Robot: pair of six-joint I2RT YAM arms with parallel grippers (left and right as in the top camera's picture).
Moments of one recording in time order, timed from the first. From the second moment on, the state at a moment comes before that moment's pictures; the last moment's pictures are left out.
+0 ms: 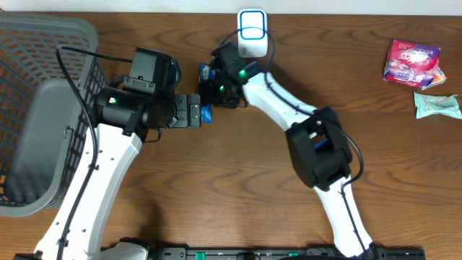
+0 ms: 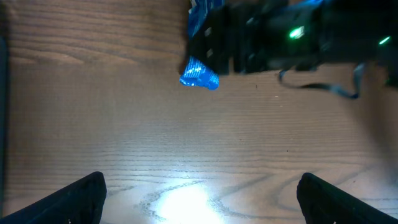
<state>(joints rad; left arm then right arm) -0.27 1.42 1.41 -1.11 0.07 -0.27 0.60 2.41 1.92 -0.62 -0.40 0.58</state>
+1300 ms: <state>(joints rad) -0.27 1.42 1.41 -1.11 0.07 -0.27 0.55 2.11 1.91 -1.32 -0.14 0.35</state>
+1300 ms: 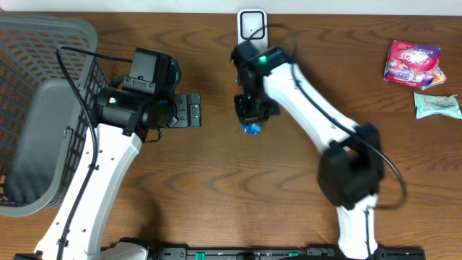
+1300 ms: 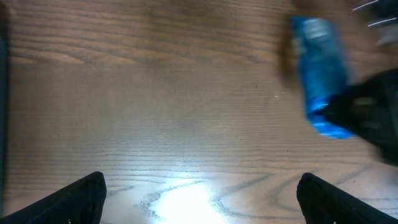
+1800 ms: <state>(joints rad) -0.27 1.42 1.41 -1.11 0.07 -0.27 0.56 1.73 1.91 -1.41 -0.12 0.35</state>
